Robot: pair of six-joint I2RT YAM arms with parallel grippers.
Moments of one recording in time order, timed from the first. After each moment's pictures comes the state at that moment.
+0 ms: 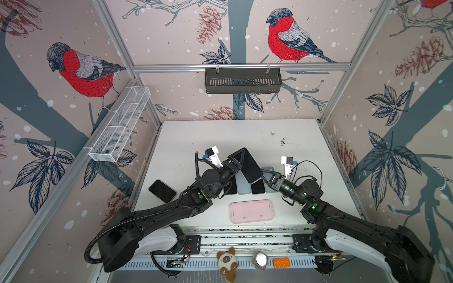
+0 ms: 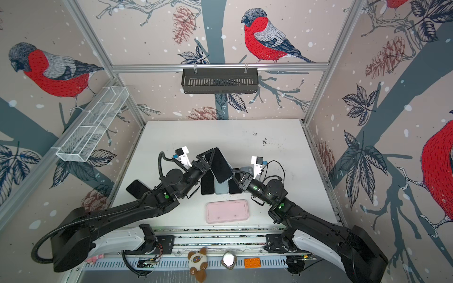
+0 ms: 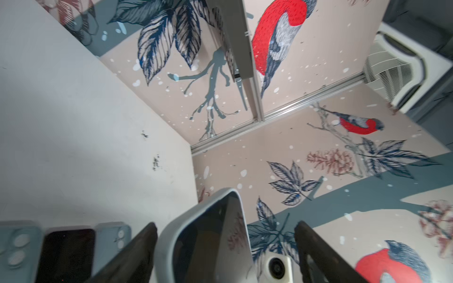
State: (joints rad) left arm -0.90 1.17 0.59 0.60 -0.30 -1.12; right arm 0.75 0.90 0.28 0.74 -0.26 1.14
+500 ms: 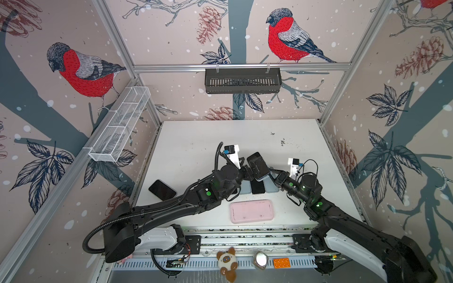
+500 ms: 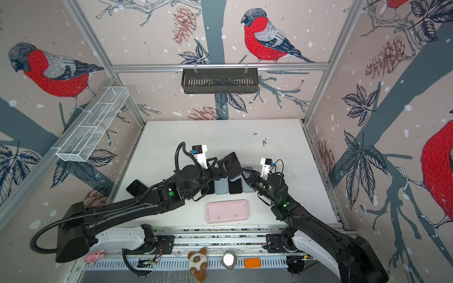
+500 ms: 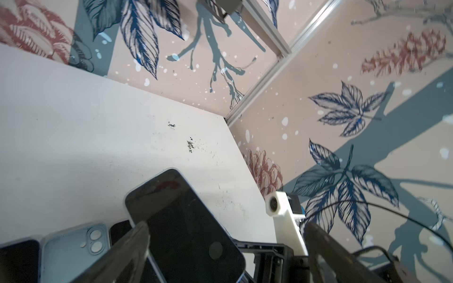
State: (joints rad) left arm -1.10 1.24 0.88 0.19 -0.39 -0.68; right arm 0.60 0.86 0.27 0.49 -0.25 1.21
